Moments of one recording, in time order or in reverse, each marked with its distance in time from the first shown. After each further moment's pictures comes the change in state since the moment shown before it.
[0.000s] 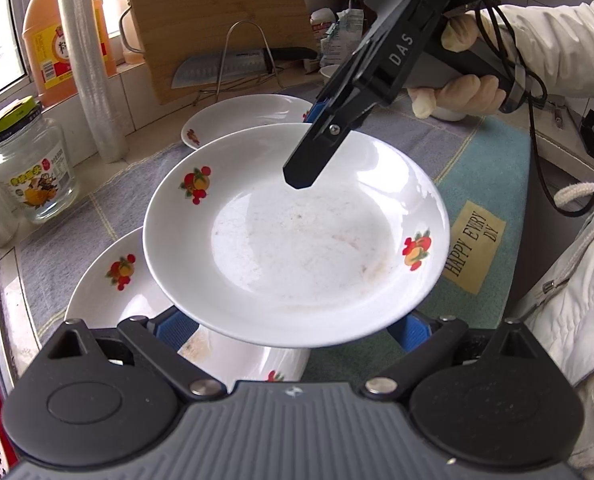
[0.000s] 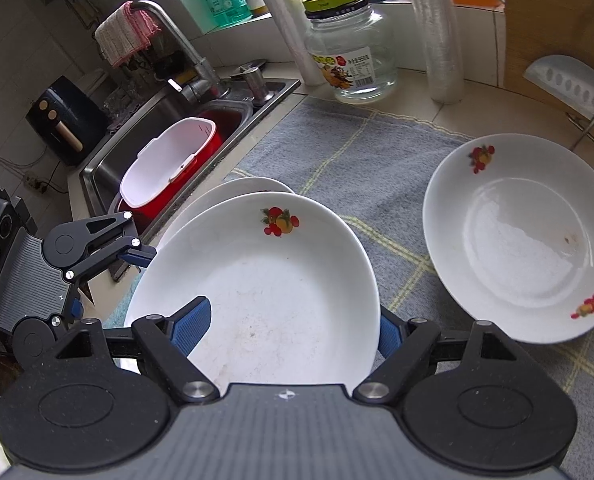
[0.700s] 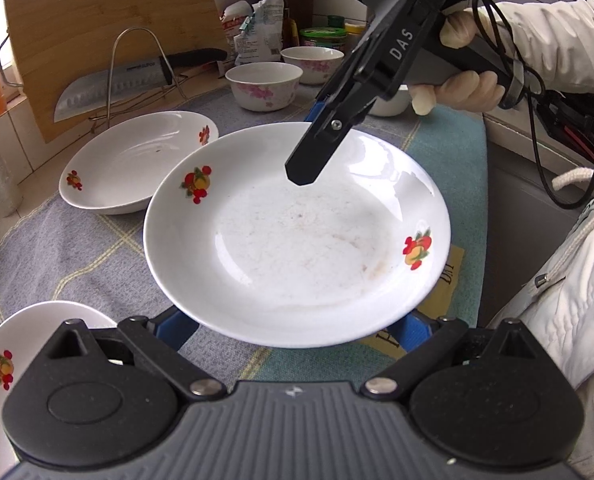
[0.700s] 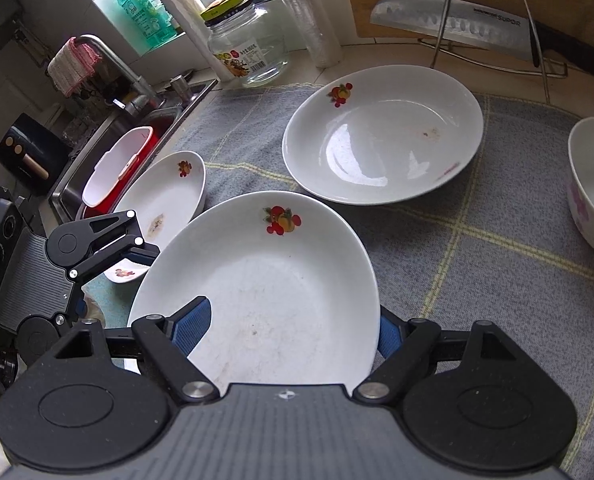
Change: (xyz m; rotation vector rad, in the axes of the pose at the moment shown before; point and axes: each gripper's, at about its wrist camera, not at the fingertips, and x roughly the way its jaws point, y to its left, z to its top) left arm 0.071 -0.055 0.042 0.111 0.002 -0.149; right arm -0.067 -0.069 -0.079 0.163 -0.036 -0.075
